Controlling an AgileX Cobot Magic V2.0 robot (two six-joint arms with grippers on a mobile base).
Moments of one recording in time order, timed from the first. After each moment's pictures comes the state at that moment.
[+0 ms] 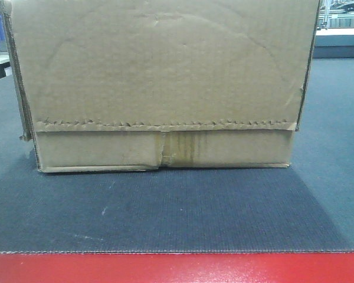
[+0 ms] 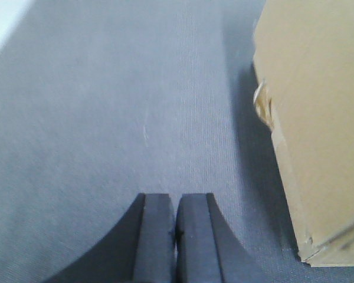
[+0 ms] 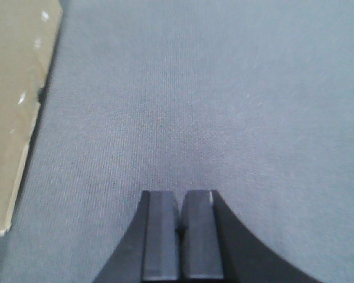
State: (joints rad) left arm -0.01 0.76 -0.55 0.18 0.33 -0.23; right arm 0.04 0.85 -0.55 0.00 0.35 0.02
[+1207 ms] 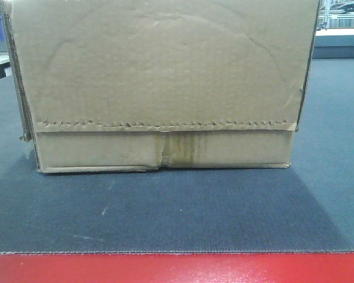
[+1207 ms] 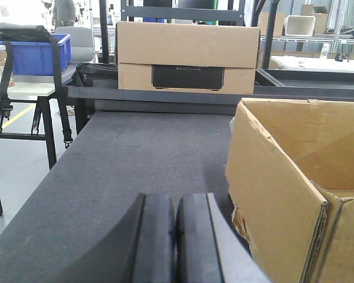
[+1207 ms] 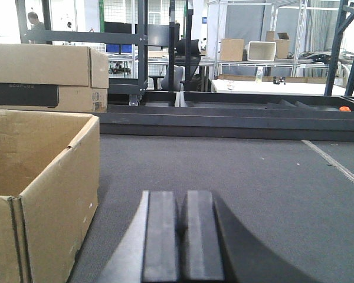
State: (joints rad) left arm -0.01 0.32 -0.47 0.23 0.26 -0.23; right arm 0.04 0.19 -0.39 -0.01 0.21 0.01
